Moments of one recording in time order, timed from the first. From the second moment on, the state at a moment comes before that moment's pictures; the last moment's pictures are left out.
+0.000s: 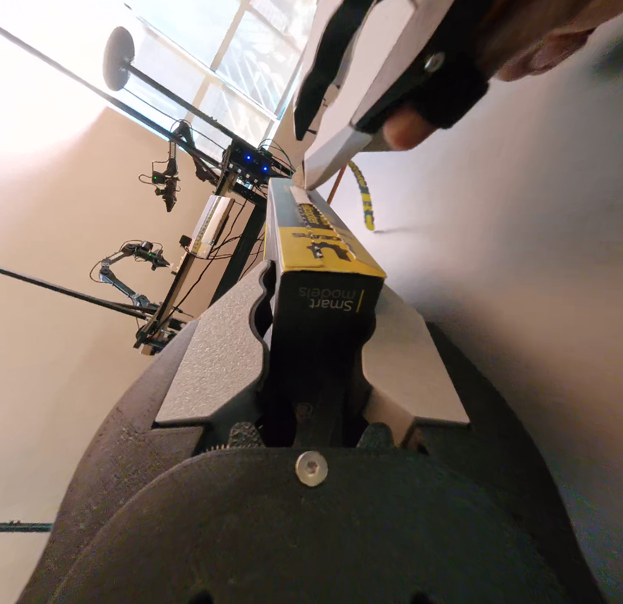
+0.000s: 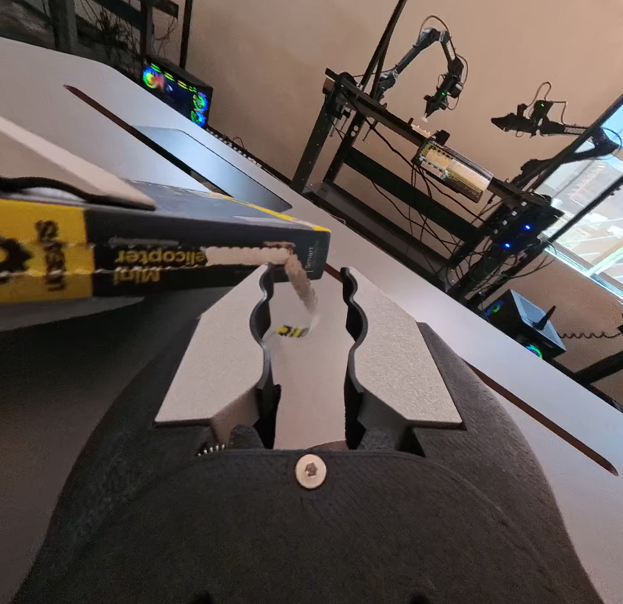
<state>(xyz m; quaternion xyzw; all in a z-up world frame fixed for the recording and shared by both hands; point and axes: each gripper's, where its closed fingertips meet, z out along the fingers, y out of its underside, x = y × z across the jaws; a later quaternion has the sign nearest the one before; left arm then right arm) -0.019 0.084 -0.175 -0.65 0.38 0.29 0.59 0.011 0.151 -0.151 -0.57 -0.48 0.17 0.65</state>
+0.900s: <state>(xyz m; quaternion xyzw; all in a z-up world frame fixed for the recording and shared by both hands) -0.018 0.084 -0.180 -0.65 0.40 0.29 0.58 0.002 0.123 -0.152 -0.54 -0.54 0.24 0.60</state>
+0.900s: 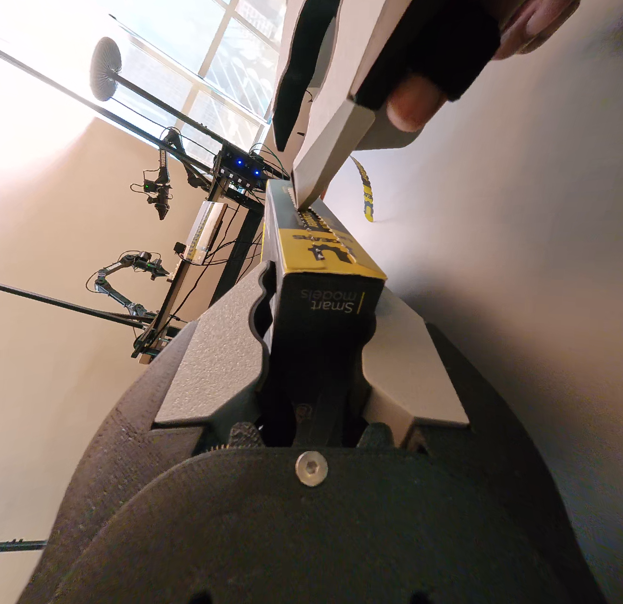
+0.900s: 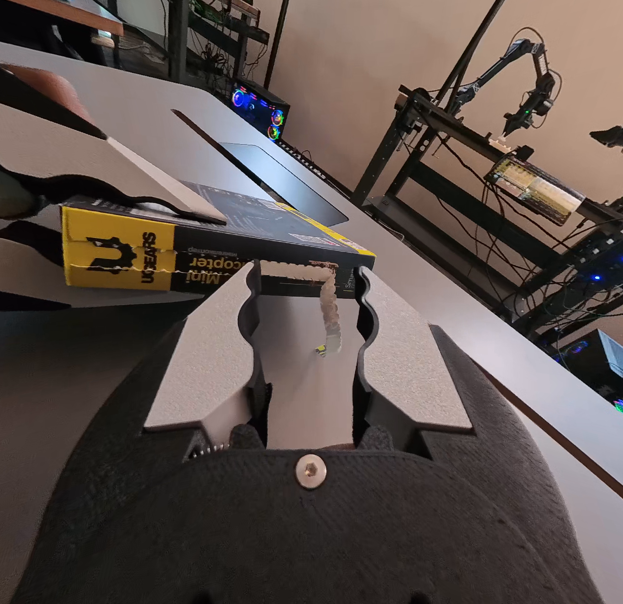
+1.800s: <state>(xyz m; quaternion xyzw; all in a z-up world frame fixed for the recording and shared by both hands) -0.039 0.089 -0.179 -0.66 0.37 0.30 0.58 0.011 0.137 -0.132 -0.56 -0.47 0.22 0.65</state>
